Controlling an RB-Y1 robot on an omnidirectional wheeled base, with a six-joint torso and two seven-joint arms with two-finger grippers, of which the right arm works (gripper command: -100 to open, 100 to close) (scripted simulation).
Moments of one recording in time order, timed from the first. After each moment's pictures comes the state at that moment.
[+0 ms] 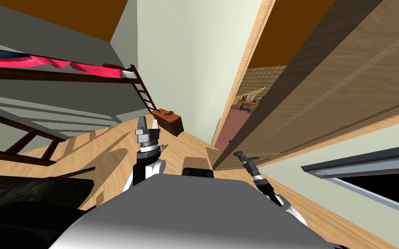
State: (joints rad) arm 0.18 -0.57 -0.05 -0.63 0.15 -1.21 -0.54
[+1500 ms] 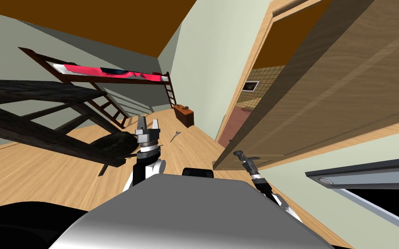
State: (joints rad) arm 0.22 -0.49 -0.20 -0.75 0.28 -1.12 -0.57
